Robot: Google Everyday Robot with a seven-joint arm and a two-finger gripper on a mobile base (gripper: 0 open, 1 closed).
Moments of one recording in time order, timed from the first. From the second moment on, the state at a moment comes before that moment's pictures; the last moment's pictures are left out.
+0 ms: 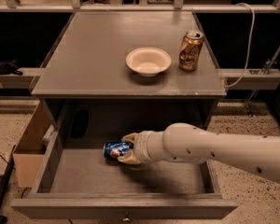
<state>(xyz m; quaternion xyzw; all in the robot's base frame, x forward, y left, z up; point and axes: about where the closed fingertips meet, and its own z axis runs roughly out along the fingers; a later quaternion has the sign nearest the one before) 0.511 0.047 0.629 -0.62 0.67 0.12 0.39</state>
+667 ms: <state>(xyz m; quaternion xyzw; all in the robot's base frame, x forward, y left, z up) 0.507 0.040 0.639 -0.62 0.67 0.11 0.40</state>
